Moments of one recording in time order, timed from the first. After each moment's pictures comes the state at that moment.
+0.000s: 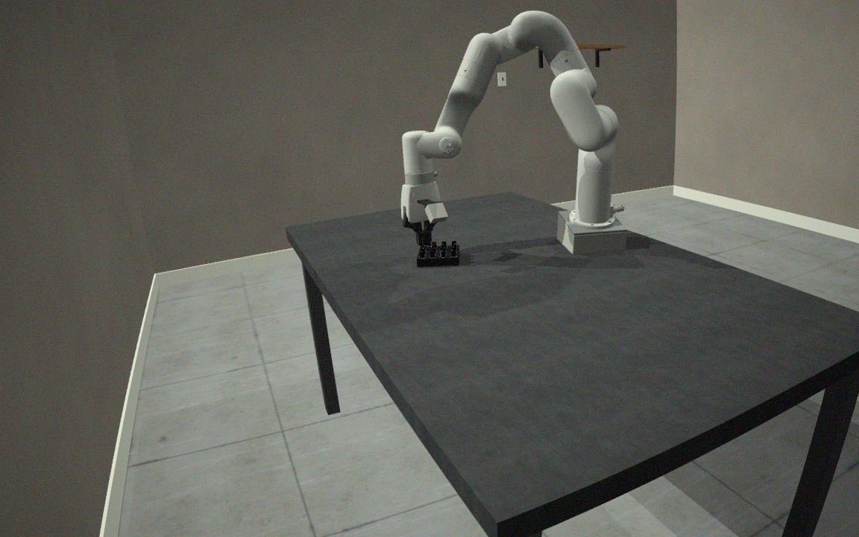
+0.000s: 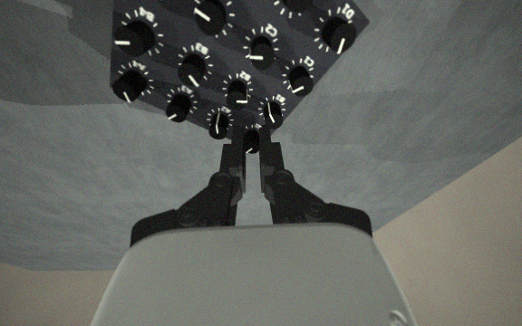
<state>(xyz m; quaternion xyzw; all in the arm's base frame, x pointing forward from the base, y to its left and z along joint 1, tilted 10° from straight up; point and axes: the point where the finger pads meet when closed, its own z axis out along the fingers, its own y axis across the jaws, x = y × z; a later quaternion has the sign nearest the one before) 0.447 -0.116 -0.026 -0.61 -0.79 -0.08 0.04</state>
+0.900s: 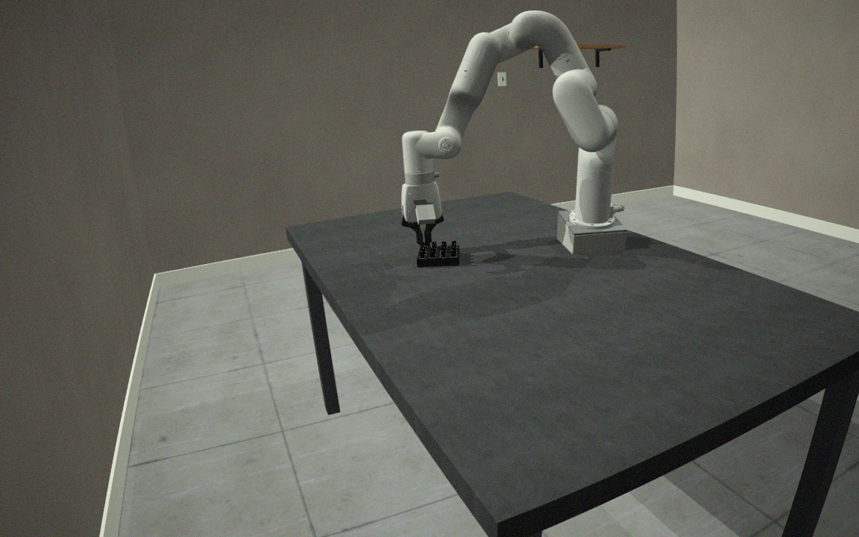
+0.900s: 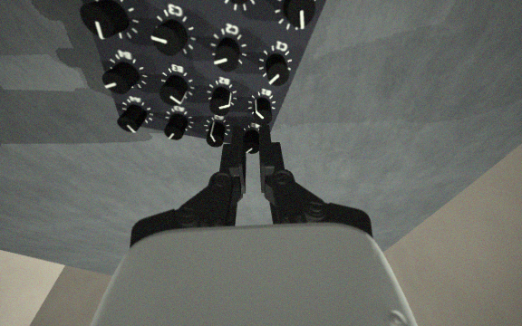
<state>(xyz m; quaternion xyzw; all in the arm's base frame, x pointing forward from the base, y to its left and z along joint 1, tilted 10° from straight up) 0.447 -0.115 -0.026 -0.72 -0.69 -0.07 0.05</state>
